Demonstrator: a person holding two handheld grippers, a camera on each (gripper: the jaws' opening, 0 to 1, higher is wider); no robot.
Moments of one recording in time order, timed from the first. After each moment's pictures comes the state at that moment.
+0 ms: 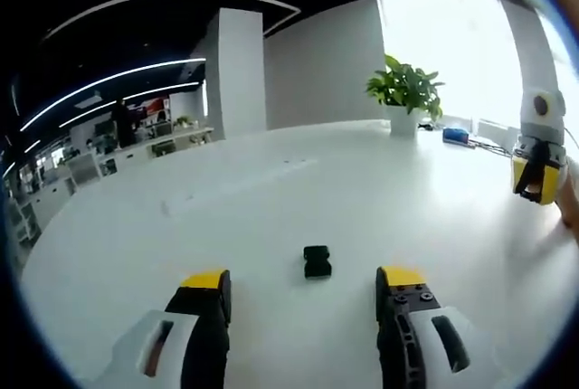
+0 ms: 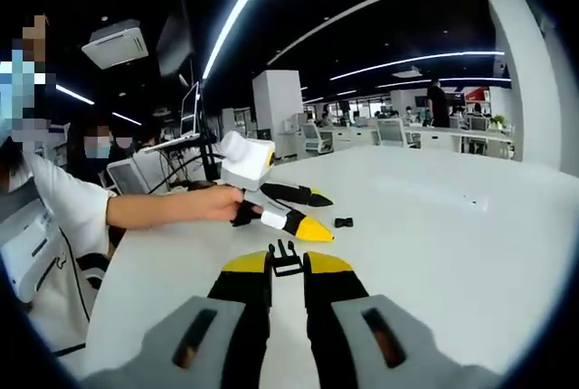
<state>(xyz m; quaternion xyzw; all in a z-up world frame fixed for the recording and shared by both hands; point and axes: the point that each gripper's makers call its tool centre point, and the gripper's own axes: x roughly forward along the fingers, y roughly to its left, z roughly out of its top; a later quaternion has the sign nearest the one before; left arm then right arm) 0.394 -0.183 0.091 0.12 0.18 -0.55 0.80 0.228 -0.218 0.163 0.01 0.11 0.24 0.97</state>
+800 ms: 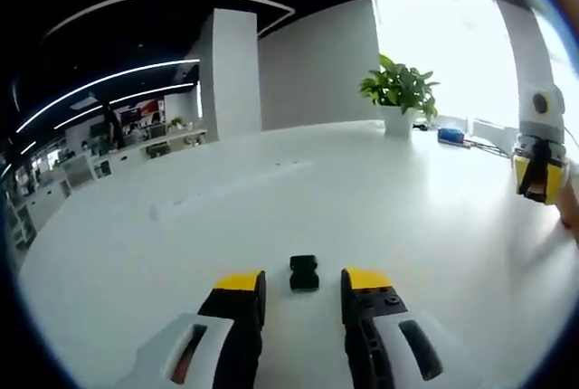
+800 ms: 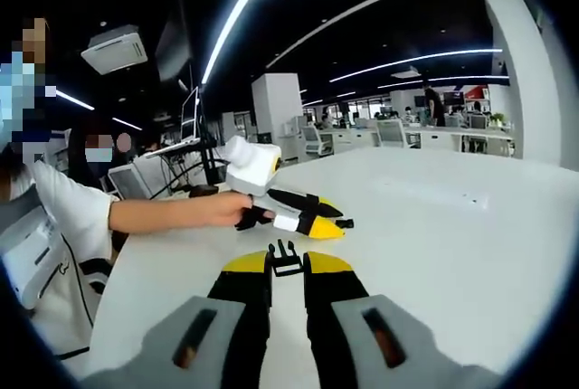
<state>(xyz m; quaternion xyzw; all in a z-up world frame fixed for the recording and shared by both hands) 0.389 -0.192 0.090 0.12 0.18 -0.56 0.80 0.227 -0.214 0.164 0.02 0.10 0.24 0.96</state>
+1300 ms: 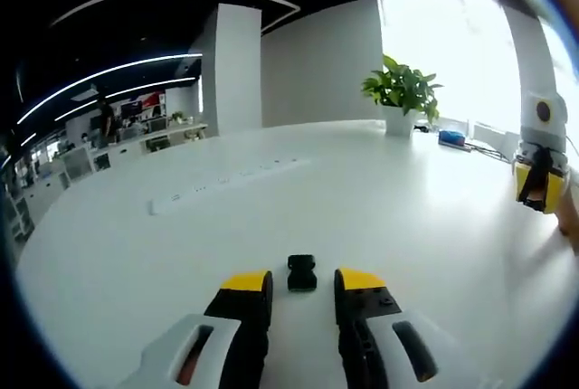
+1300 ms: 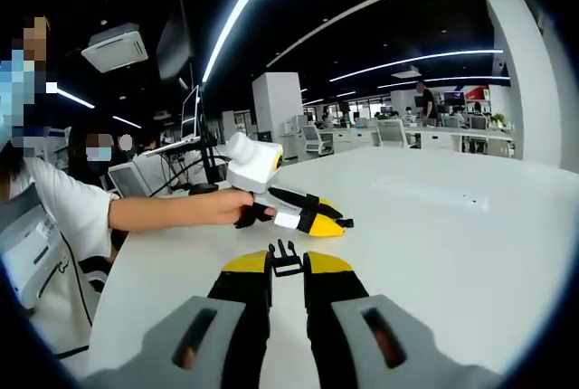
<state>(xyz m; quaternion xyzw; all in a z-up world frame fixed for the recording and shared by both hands) 0.389 -0.193 0.090 0.11 0.19 -0.56 0.79 0.228 -0.214 0.165 0.02 0.11 0.24 0.96</state>
